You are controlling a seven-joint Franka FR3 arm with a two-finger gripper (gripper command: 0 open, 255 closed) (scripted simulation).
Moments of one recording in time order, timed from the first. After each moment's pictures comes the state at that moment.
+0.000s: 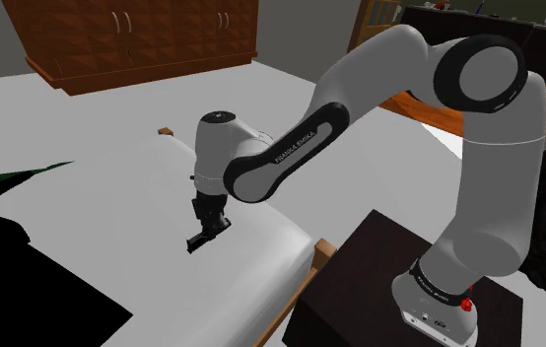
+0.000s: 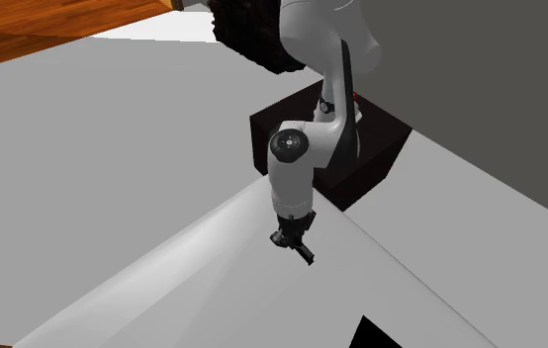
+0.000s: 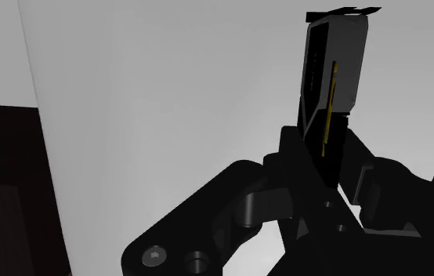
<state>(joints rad) -0.03 0.47 0.62 -1.99 -0.23 2.44 2.25</state>
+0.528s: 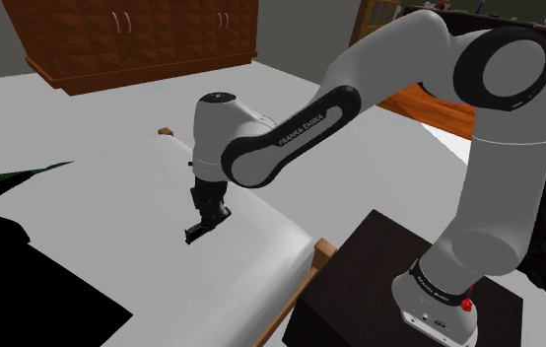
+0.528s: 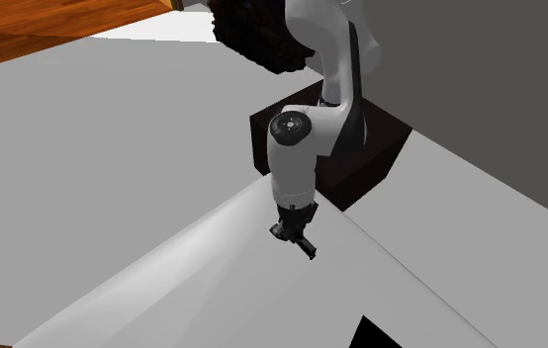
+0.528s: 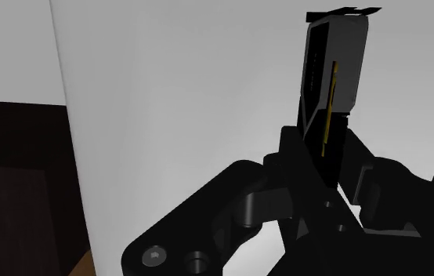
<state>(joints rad) -0.06 0.40 0.66 -1.98 -0.18 2.36 2.22</state>
